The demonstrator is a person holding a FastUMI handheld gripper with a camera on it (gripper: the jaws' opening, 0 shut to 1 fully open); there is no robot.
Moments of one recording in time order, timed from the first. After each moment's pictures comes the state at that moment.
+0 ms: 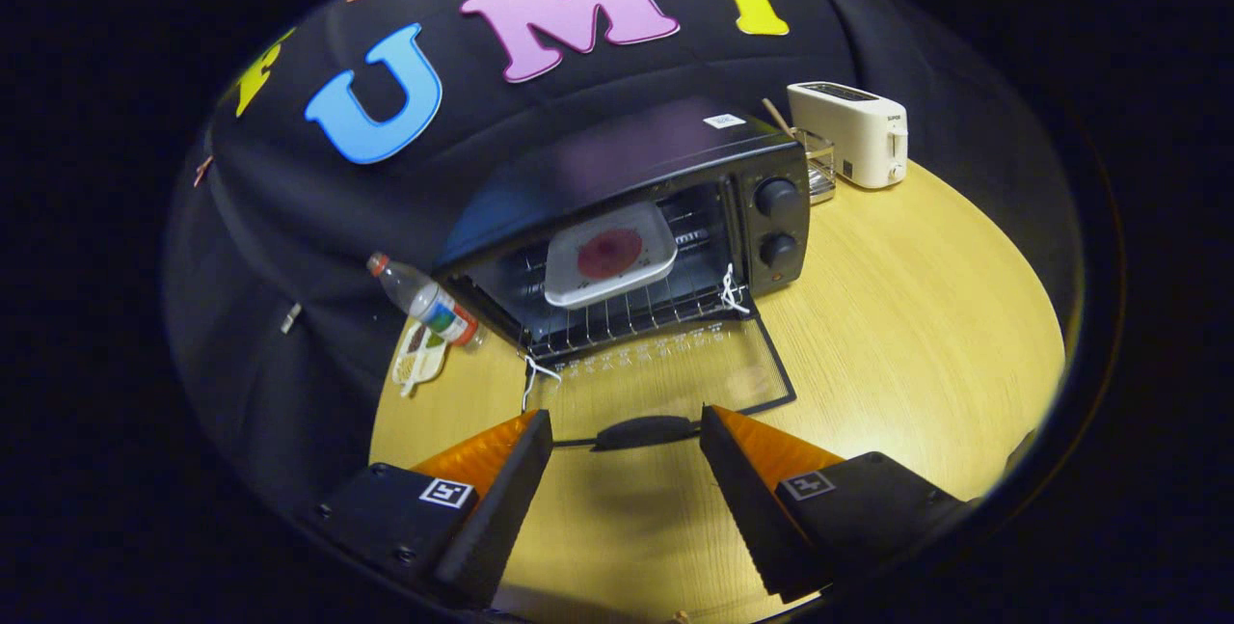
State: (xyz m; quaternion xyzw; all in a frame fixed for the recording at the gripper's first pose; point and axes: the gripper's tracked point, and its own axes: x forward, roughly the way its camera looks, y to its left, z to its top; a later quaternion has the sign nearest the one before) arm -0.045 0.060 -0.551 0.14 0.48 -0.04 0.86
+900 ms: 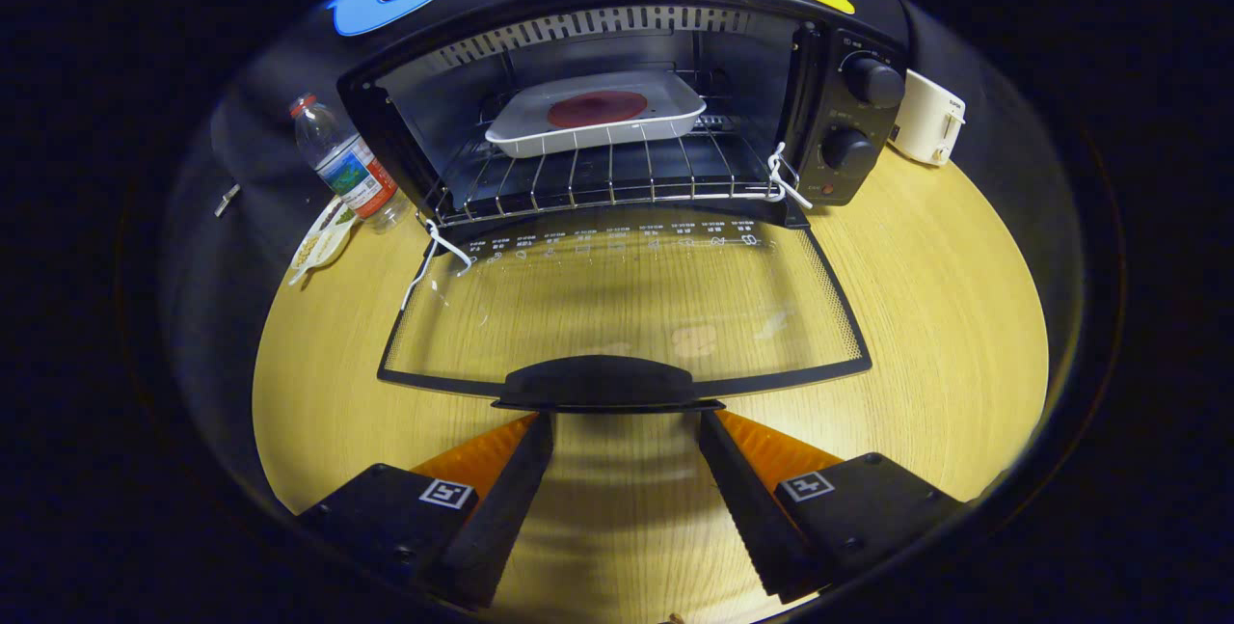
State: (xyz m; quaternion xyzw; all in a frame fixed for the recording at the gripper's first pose) arm -0.071 0.057 -0.680 0.02 0.58 -0.04 0.81
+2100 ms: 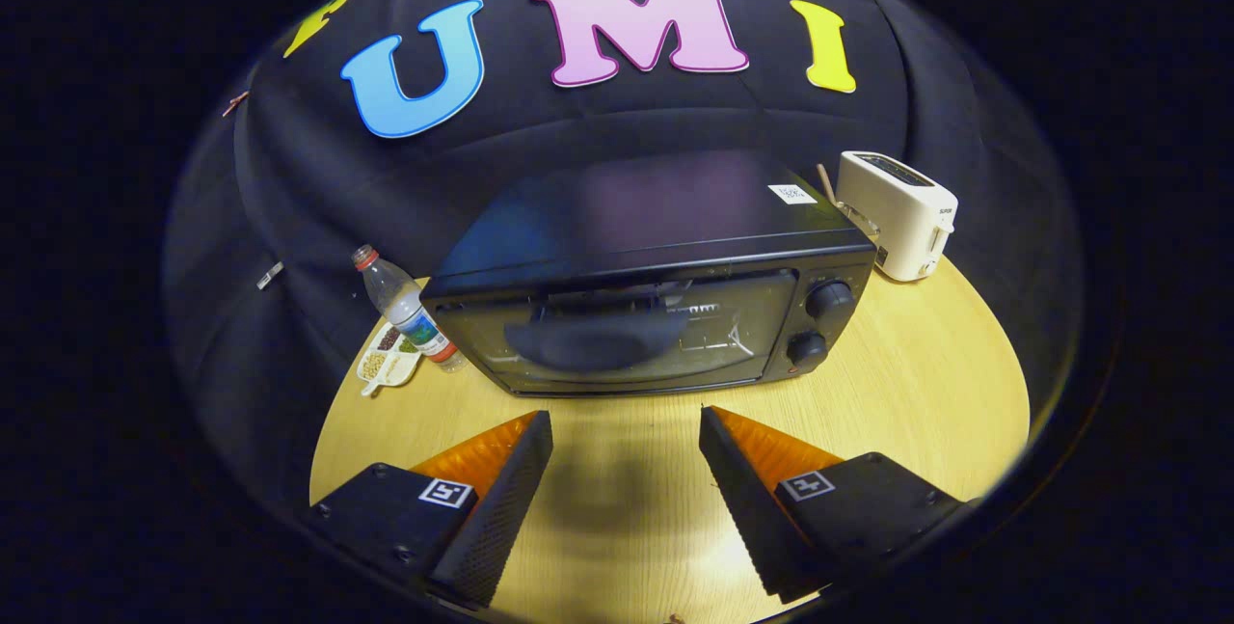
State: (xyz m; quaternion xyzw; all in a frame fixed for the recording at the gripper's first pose) arm -0.024 0.064 -0.535 0.05 0.45 -0.02 0.89
